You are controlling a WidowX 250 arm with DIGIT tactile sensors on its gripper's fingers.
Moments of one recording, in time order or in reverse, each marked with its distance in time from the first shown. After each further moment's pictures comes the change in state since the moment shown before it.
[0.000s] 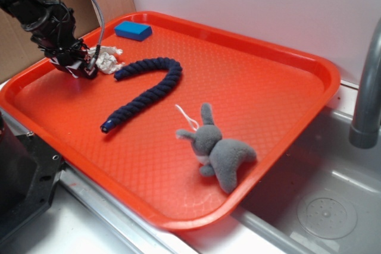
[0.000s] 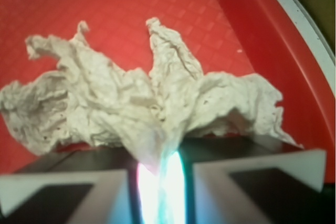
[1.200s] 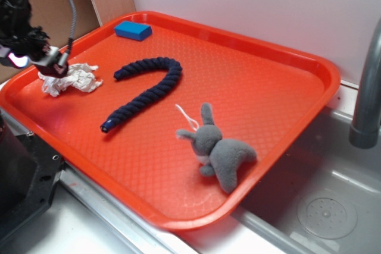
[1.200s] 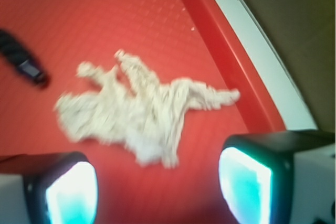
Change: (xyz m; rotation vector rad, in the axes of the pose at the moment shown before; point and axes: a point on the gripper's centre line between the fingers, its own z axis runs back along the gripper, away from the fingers) arm -0.035 0.002 0.048 0.049 -0.023 0.111
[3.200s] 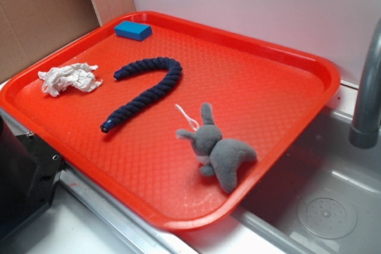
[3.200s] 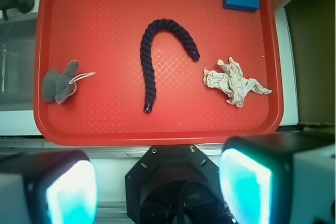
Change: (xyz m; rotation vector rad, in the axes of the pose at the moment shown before) arm -0.016 -0.108 0.202 -0.128 0.190 -0.323
